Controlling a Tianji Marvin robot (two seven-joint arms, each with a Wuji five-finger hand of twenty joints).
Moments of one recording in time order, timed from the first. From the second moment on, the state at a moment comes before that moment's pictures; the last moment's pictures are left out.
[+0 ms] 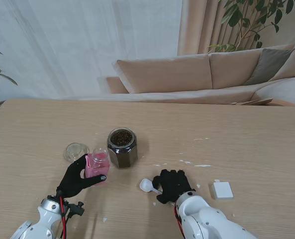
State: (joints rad) left arm 1.89 -1.16 -1.39 -1.59 0.17 -0.64 0.15; right arm -1.66 -1.04 0.86 -1.75 -1.03 0.37 0.09; left_hand 0.97 -0.56 0.28 -0.11 0.48 0.39 0.66 0.46 0.79 0.36 0.26 0.78 0.56 0.37 0.69 0.86 0.25 0.38 1.11 0.73; right_hand 0.58 -0.63 0.82 -0.04 0.54 -0.22 0.69 0.77 0.38 0.03 0.73 0.56 0.39 0.16 0.68 0.55 0.17 0.21 1.30 0.90
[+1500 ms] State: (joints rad) left arm 1.88 -1.16 -1.39 -1.58 0.18 -0.63 0.16; right arm -1.62 -1.06 0.85 -1.69 -0.96 0.31 0.02; left_hand 0.97 -0.56 0.28 -0.11 0.48 0.39 0.66 0.46 0.79 0.36 0.26 0.78 0.56 0.37 0.69 0.86 0.25 0.38 1.10 0.73; right_hand 0.66 -0.67 0.88 -0.09 0.74 -0.22 0.98 0.63 0.55 0.03 0.70 0.52 0.46 0.15 0.68 0.57 0.21 0.22 1.31 0.91
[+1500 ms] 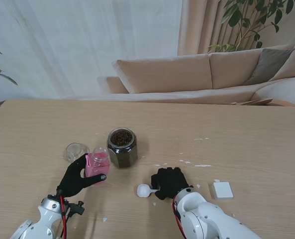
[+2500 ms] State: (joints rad) left arm 1.88 -1.16 -1.39 -1.58 0.17 -0.63 0.16; right arm -1.65 -1.06 0.92 -1.74 -0.85 0.25 0.07; left_hand 0.97 -0.56 0.28 -0.11 0.48 0.39 0.66 0.46 0.79 0.36 0.26 0.78 0.56 0.37 0.69 0.86 0.25 0.38 1.10 0.73; right_hand 0.77 -0.53 0.85 -0.16 0.69 -0.20 0.96 0.55 0.97 0.01 0.77 0.55 0.78 0.15 0.82 0.58 0.40 0.26 1.38 0.86
